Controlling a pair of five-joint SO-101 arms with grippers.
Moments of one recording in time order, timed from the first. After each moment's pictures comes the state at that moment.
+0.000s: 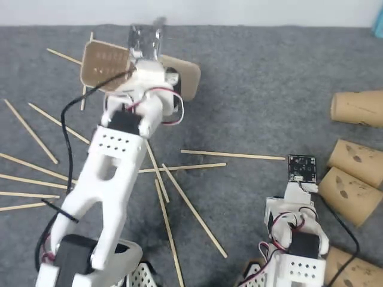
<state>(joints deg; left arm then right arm) 8.8 -15.6 22.6 39.1 10.6 4.8 -103.4 95.3 74.7 4.3</state>
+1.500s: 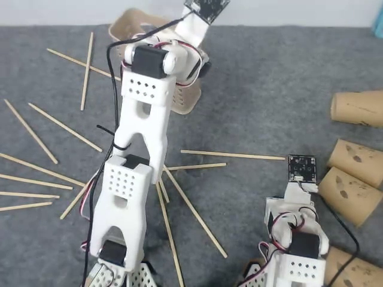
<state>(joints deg) 12.5 46.2 -82.5 98.7 -15.9 4.8 -103.4 95.3 74.7 4.3</state>
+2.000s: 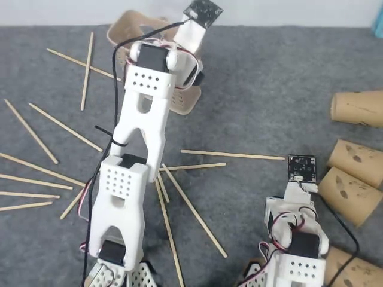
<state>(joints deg) 10.8 46.1 -66.4 93.4 -16.0 4.8 -103.4 95.3 74.7 4.3</state>
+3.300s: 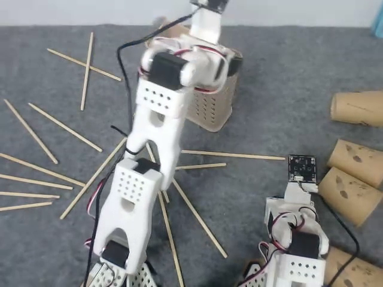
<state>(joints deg) 18.0 46.2 -88.4 98.8 3.0 4.8 -103.4 95.3 74.7 4.3</state>
